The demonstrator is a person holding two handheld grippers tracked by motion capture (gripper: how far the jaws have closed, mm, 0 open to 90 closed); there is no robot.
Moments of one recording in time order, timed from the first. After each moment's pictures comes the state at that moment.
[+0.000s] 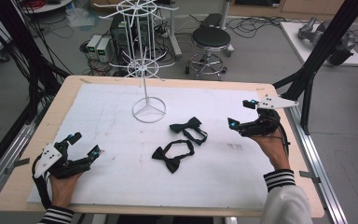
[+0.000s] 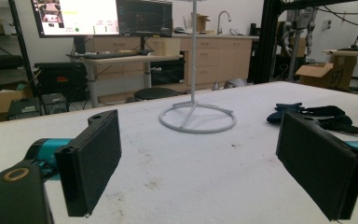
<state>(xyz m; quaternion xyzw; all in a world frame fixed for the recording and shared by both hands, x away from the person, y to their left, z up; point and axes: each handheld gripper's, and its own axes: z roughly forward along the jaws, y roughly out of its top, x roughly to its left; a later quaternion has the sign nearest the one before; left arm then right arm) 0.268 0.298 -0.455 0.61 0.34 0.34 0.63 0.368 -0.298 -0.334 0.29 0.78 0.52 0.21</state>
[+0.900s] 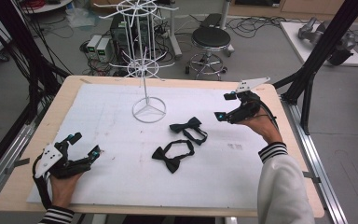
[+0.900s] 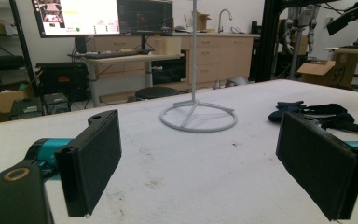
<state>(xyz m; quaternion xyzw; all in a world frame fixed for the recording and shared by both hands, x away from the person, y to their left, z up) 0.267 0.297 -0.455 0.61 0.34 0.35 0.62 0.435 -0.265 -0.331 0.21 0.86 0.46 0.11</state>
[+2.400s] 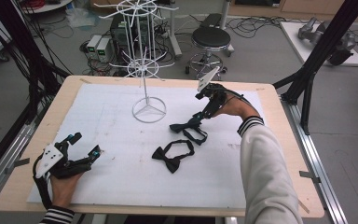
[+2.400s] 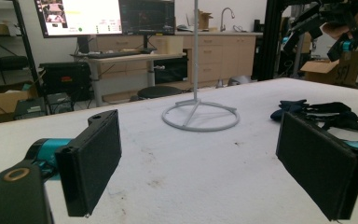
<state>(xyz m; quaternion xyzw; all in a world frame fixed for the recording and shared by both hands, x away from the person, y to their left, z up) 0.267 0.296 -0.455 0.61 0.34 0.35 0.62 0.496 -0.176 -0.347 0.07 0.95 0.31 0.05</state>
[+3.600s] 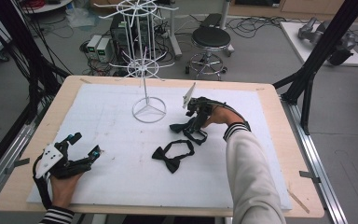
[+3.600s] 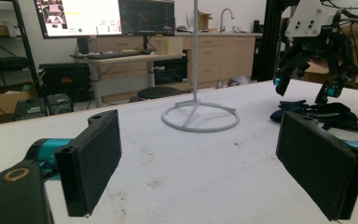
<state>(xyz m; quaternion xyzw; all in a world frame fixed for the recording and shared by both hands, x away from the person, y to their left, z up) 0.267 0.296 -0.455 0.61 0.34 0.35 0.62 0.496 -0.137 -0.400 0.03 0.98 0.21 0.00</state>
